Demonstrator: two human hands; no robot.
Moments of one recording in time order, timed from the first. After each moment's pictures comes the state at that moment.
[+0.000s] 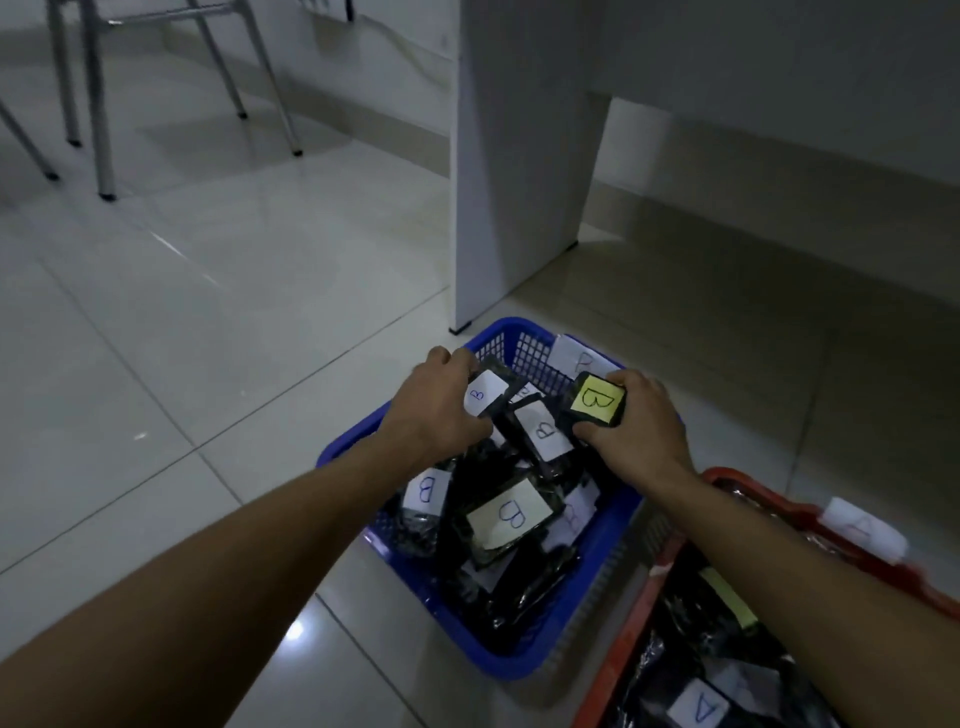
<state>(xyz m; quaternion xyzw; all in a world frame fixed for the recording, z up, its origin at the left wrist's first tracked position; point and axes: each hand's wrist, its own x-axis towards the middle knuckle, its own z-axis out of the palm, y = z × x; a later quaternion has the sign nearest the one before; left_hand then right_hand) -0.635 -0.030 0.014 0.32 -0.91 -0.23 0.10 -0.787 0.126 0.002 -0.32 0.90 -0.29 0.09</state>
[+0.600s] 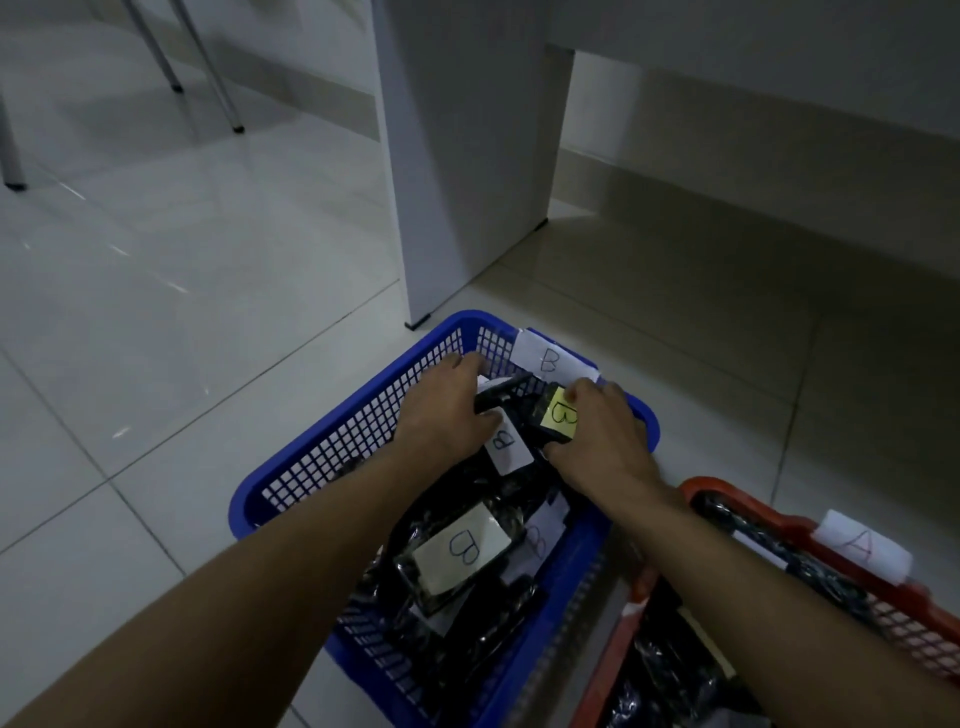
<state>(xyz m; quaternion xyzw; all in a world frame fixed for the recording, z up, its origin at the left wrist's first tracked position) -0.714 -0.028 -0.032 0.30 -0.92 -0.23 0.11 -0.809 0.113 -0.018 -0.33 0.91 -0.20 0.14</state>
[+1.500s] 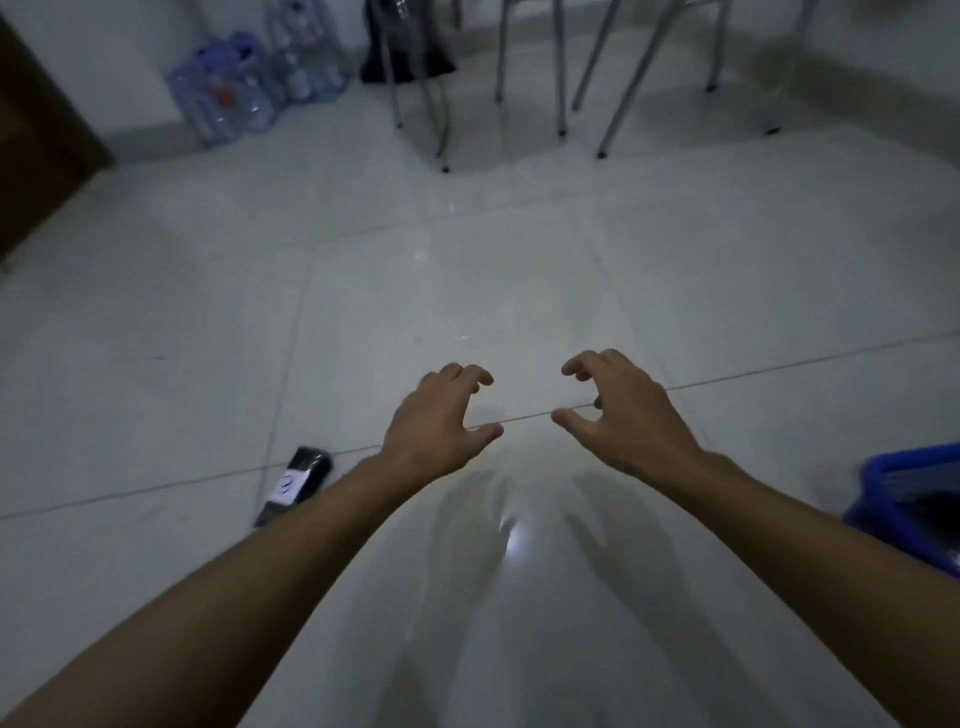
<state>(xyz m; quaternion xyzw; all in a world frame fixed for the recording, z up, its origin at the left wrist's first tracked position) -0.157 -0.081 0.025 0.61 -0.77 -0.14 0.13 -0.374 -0.074 0.027 -0.73 0.61 -0.23 0.19</state>
